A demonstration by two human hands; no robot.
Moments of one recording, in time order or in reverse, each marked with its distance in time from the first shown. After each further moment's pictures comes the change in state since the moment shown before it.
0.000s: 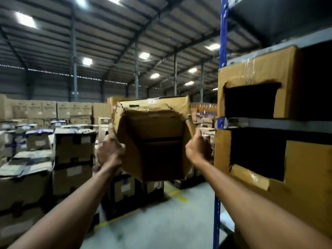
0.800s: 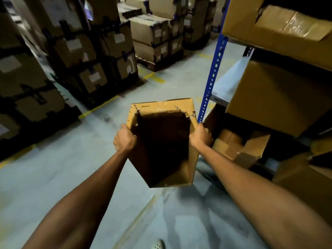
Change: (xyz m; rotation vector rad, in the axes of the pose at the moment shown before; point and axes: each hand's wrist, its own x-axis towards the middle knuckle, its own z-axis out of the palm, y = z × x) left_hand -0.257 -0.231 0.235 0.320 -0.937 -0.239; right_hand -0.265 0.244 0.178 -0.436 -0.561 0.692
